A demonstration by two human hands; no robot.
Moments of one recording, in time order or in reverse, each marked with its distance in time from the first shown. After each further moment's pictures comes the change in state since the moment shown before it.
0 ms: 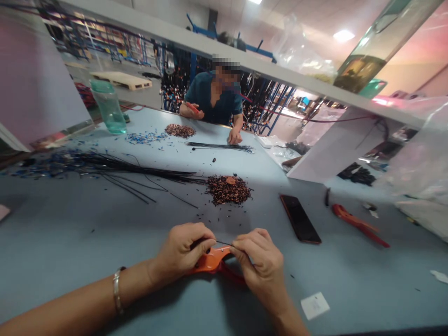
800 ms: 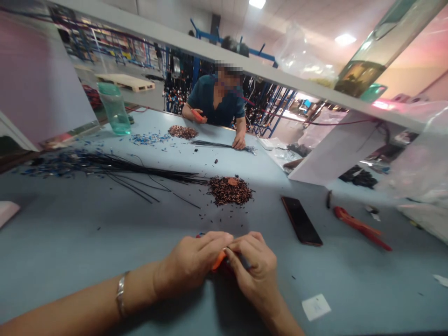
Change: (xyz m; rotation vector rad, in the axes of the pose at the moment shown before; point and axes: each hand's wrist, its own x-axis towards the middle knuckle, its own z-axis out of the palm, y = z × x) left_hand -0.018 -0.007 0.014 0.248 0.043 0.481; right_hand -0.001 -0.011 0.014 0.033 -0.002 0.055
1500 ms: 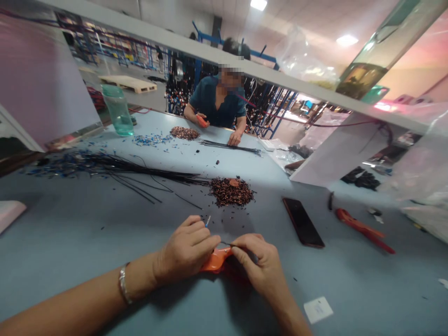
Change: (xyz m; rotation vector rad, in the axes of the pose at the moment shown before) left_hand 0.011 -0.014 -0.015 0.266 0.012 0.093; right_hand 0.000 0.016 -0.012 0.152 -0.171 0.210
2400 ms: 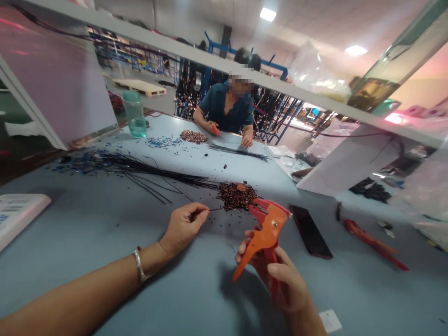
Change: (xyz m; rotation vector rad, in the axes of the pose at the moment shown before) left_hand 0.001 -0.028 0.001 -0.357 0.213 -0.887; right_hand -0.010 0.008 -0.004 1.243 -0.146 0.362
